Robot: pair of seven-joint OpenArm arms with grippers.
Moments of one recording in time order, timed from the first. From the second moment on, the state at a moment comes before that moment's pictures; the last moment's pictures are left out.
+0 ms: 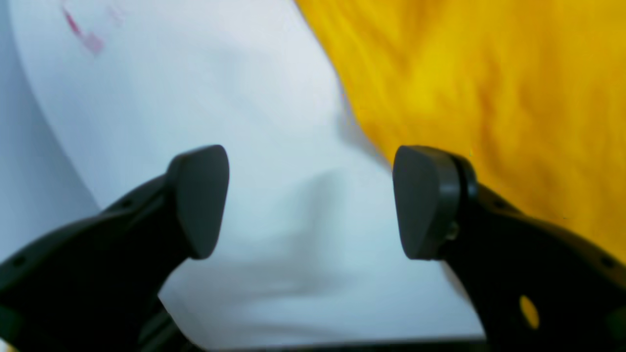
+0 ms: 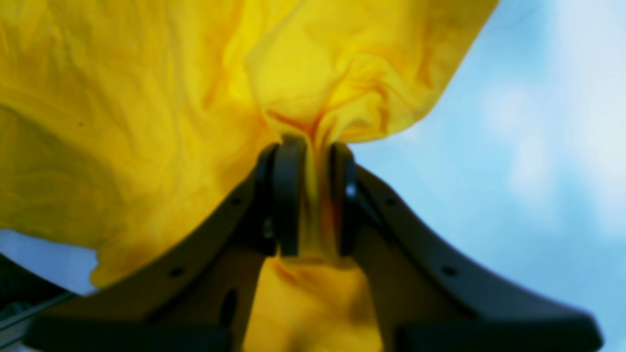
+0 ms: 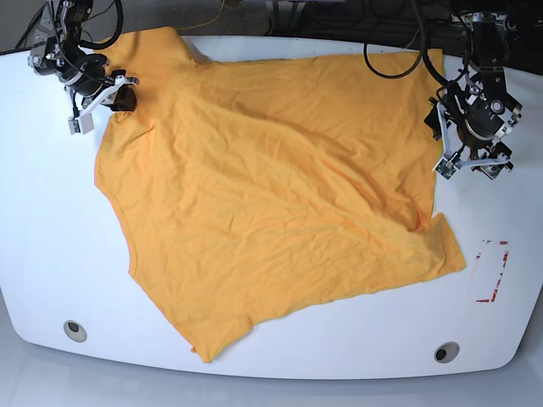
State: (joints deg) left arm 12.0 -18.0 -14.3 110.5 3.5 -42.2 63.0; right arm -26.0 21.4 26.9 92.8 45.8 27.3 -53.9
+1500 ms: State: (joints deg) left arm 23.6 -8.1 -35.5 111.5 4.1 -42.1 19.7; right arm -25.7 21.7 26.8 92.8 45.8 27.5 -53.9
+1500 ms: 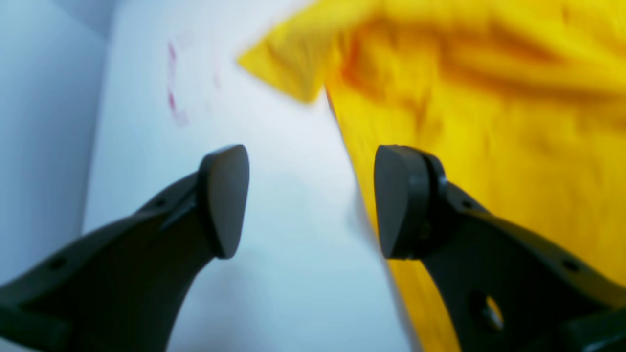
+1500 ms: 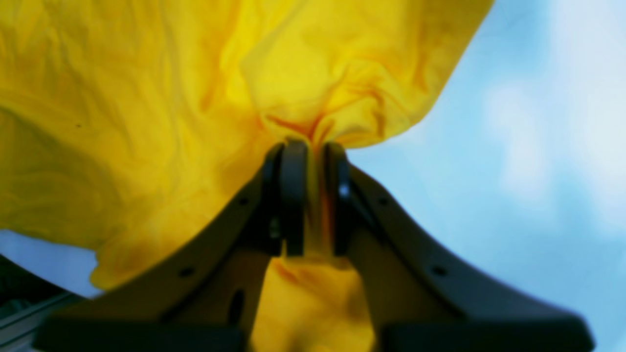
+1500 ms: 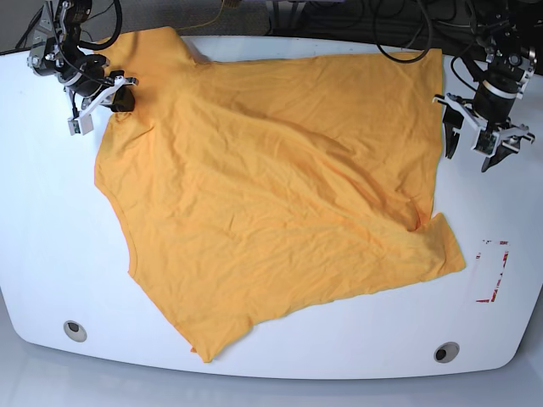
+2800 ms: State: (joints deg) left arm 43.0 -1.1 -43.4 111.4 -11.2 -41.9 33.3; right arm -25.7 21.7 26.6 92.8 45.7 29.7 -53.9
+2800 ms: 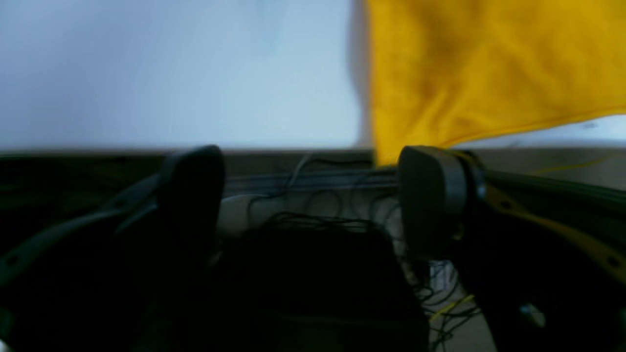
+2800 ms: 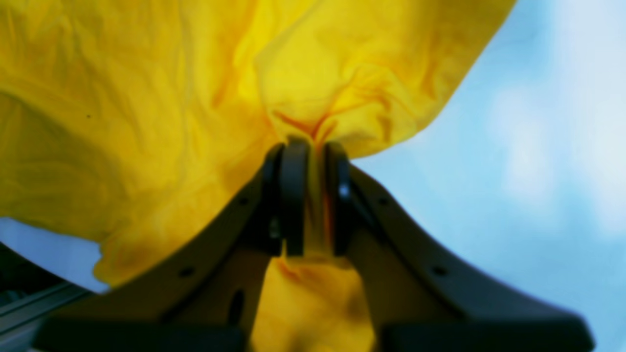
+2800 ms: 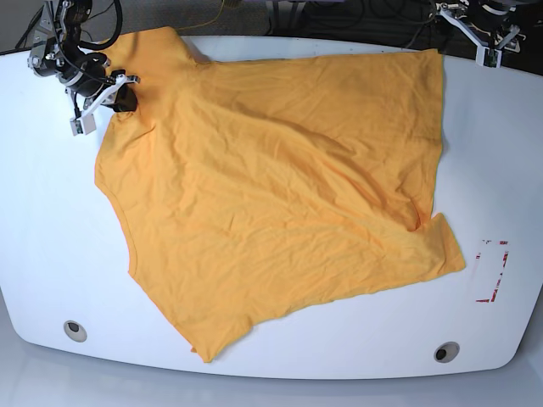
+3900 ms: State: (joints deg) left arm 40.0 -1.4 -29.8 109.0 -5.7 -41.8 34.1; right arm -25.7 21.7 26.6 92.8 45.7 29.7 -53.9
